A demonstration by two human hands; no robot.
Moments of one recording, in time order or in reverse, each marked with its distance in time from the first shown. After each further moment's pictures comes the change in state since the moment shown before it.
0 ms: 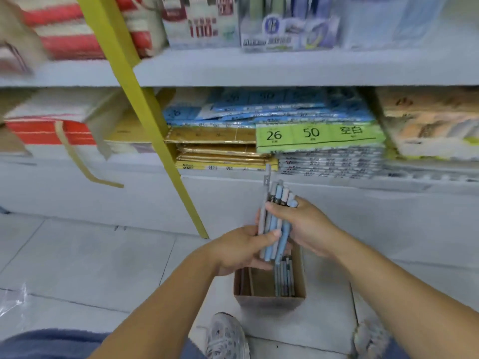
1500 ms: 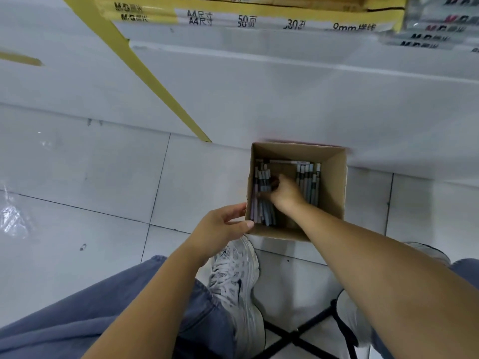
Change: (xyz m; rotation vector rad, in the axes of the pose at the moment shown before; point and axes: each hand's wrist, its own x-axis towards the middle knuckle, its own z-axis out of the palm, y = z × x) left_hand 0.023 -0.178 -0.062 -0.027 0.381 -0.319; right_hand 0.114 0.266 0.001 -0.570 0.146 0.595
